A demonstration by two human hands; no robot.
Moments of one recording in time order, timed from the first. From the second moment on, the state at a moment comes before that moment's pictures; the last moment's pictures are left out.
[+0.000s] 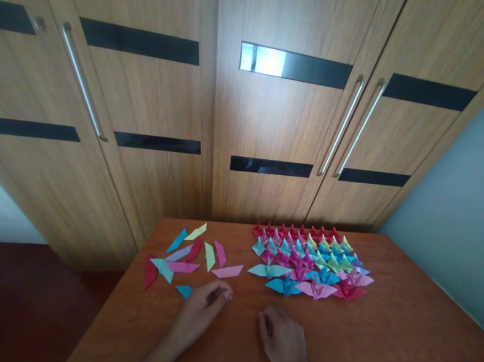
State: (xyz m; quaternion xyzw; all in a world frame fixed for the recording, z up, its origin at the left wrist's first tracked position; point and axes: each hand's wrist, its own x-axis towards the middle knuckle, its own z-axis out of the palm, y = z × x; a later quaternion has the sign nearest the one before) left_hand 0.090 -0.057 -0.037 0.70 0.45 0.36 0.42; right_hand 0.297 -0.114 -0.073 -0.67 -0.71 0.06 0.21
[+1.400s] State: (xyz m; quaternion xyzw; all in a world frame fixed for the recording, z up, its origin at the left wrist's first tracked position) left_hand 0.012 -0.061 -0.047 0.87 0.45 0.20 0.04; right_hand 0.305 -0.112 -0.078 -0.66 -0.68 0.14 0.28
